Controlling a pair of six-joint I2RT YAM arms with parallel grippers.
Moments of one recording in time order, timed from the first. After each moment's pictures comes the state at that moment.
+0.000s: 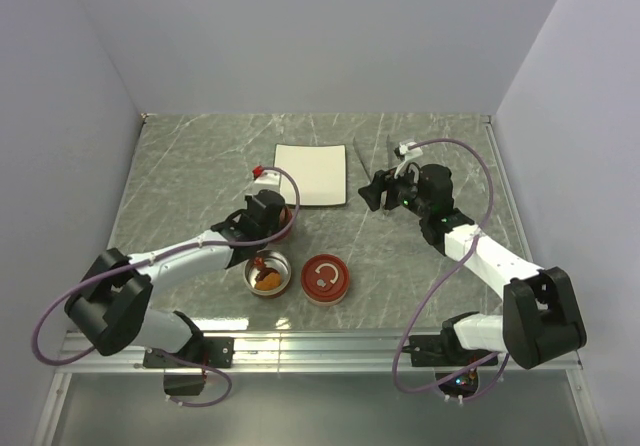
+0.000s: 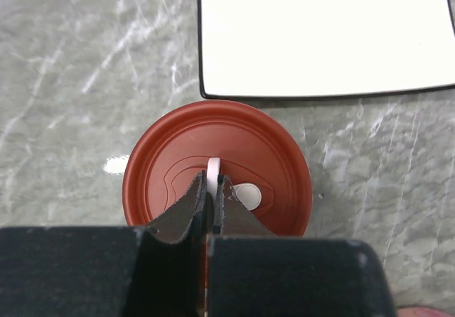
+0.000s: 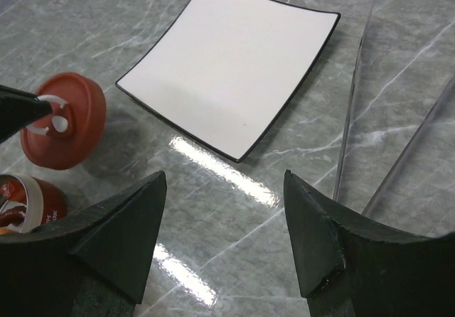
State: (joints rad) left arm -0.71 1.37 0.72 0.01 -0.54 -0.37; right arm 0.31 1.27 0.68 0.30 -0.34 0.15
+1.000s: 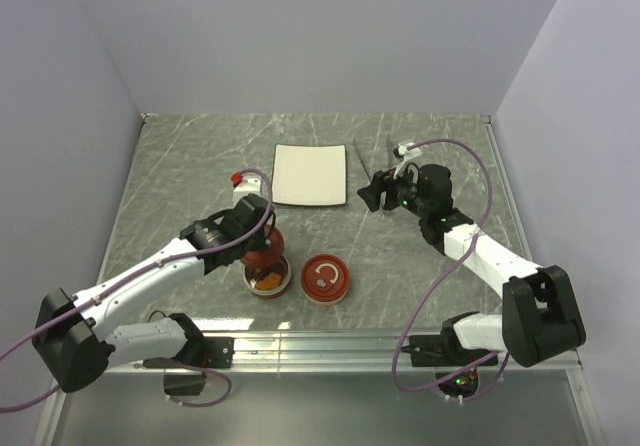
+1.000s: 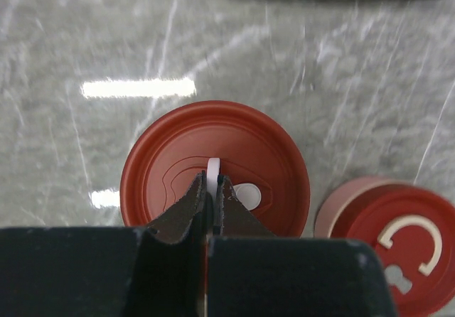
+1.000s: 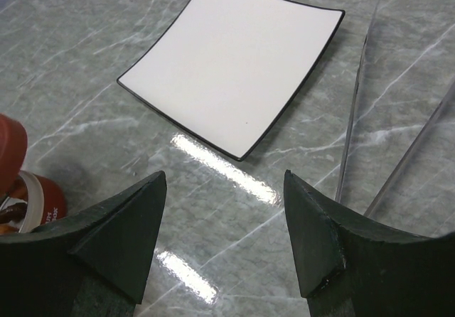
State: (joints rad) left arm -0.75 1.11 0.86 -0.60 -0.46 -0.62; right arm 0.31 1.28 0.68 0.30 -0.35 0.15
